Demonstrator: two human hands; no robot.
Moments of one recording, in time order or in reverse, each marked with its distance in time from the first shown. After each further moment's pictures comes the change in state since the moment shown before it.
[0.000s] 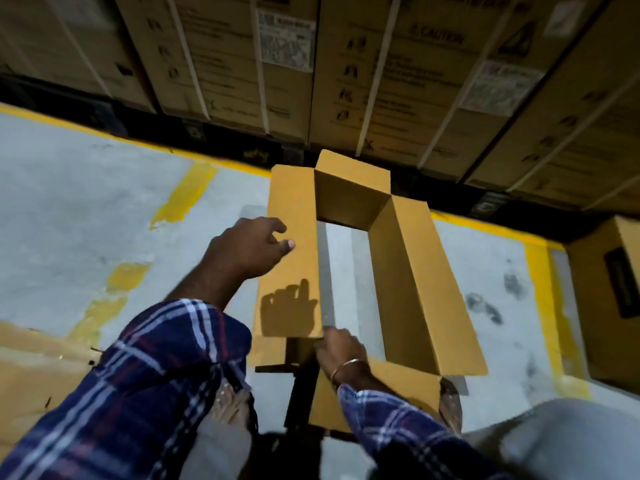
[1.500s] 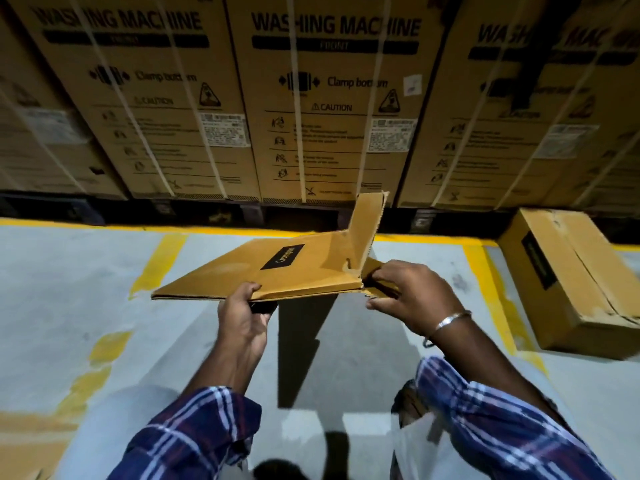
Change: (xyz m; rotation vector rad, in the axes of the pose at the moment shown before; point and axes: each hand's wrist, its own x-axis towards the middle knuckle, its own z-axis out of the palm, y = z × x) left_hand -0.108 0.115 0.059 -1.930 0.220 -0.350; right_hand -0.168 0.099 -0.248 -0.093 0.557 -0.324
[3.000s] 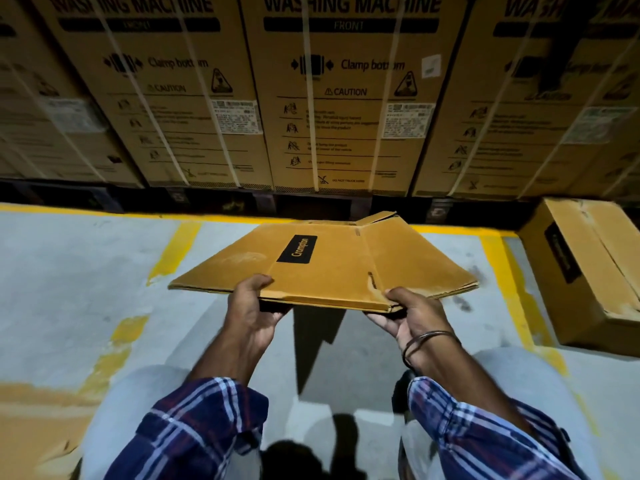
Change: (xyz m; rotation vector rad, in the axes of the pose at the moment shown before) left_hand -0.011 0.009 0.000 0.107 -0.006 -0.142; right_hand -0.017 -0.034 0.055 1.780 0.289 0.978
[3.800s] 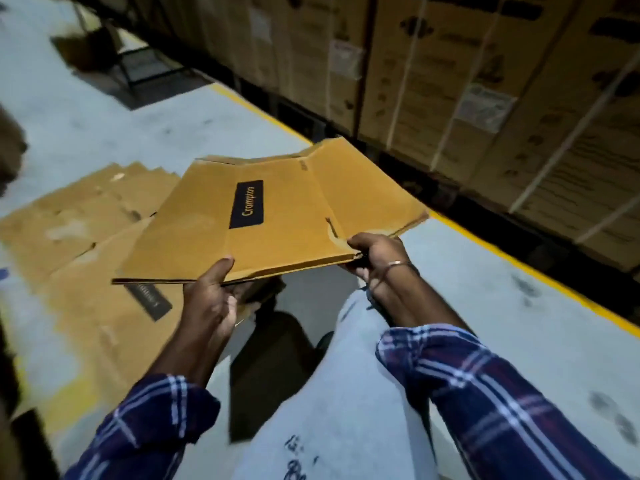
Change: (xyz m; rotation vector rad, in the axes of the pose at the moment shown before) left_hand -0.166 0.104 -0.309 -0.450 0.533 0.574; right_hand -0.137 0.204 0.248 -0.587 -0.604 0.231
